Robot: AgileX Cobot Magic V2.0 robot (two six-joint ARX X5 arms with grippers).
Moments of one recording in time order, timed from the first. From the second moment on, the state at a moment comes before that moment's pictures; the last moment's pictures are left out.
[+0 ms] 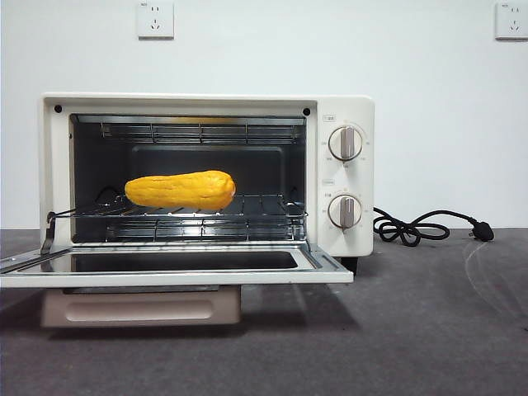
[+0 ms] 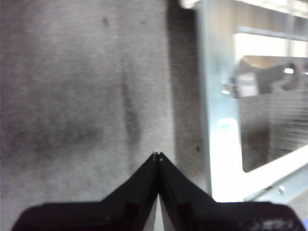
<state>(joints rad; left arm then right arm) 0.24 1.48 0.76 -0.65 0.60 0.10 0.69 1.03 1.31 -1.05 -0.26 -0.15</state>
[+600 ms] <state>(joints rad) 0.14 1.54 0.76 -0.64 0.60 0.10 0.69 1.03 1.31 -1.05 -0.26 -0.16</state>
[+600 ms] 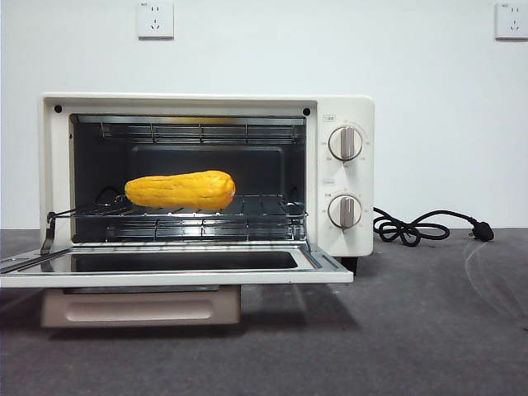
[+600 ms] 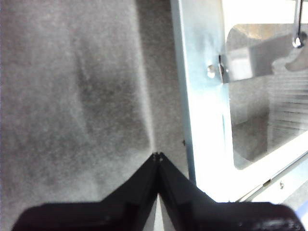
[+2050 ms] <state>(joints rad) 0.26 1.54 0.97 -0.42 1.07 -0.11 0.69 1.03 1.31 -1.05 -0.26 -0.16</state>
